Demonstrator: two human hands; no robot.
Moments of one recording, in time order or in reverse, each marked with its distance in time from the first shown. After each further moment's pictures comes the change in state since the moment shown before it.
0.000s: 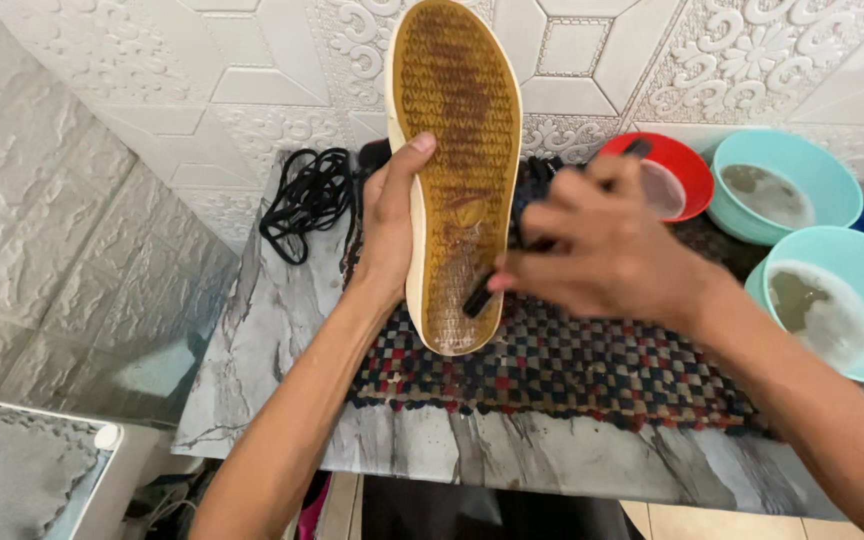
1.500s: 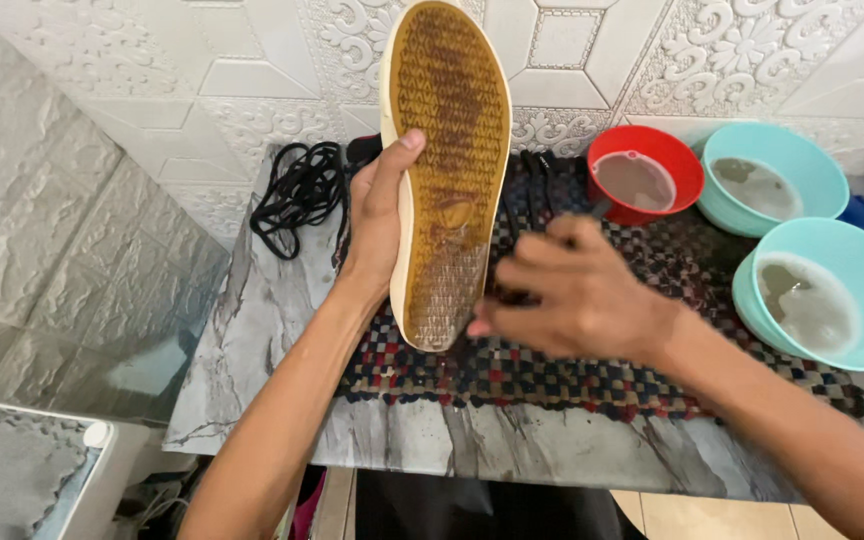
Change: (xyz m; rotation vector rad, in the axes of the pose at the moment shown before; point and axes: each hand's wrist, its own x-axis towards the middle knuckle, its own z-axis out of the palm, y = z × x) left_hand 0.007 -0.006 -0.010 0.055 0.013 0.037; right_hand -0.006 -0.018 0.008 -0.045 0.058 -0.029
